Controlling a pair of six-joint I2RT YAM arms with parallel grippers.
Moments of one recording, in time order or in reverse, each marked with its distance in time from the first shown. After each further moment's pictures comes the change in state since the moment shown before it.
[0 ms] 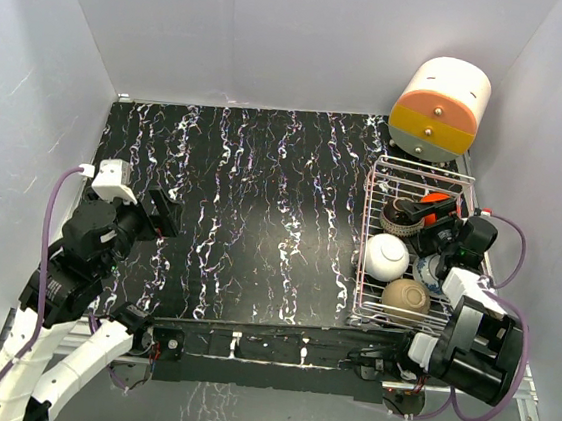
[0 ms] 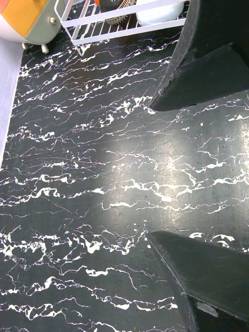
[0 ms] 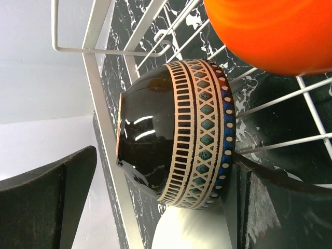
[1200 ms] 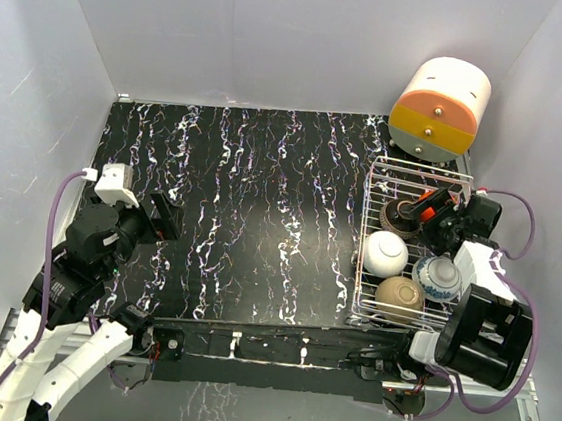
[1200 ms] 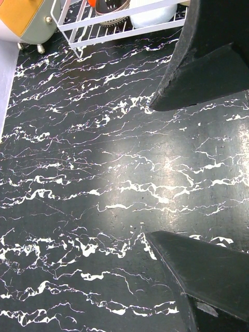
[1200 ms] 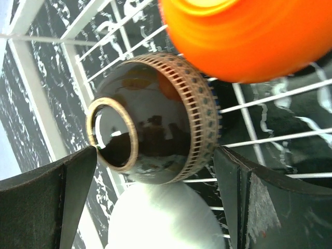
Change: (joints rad) left arm 0.000 -0.024 -0.045 0.016 0.011 -0.011; right arm 0.018 0.079 0.270 -0.492 0.130 -0.395
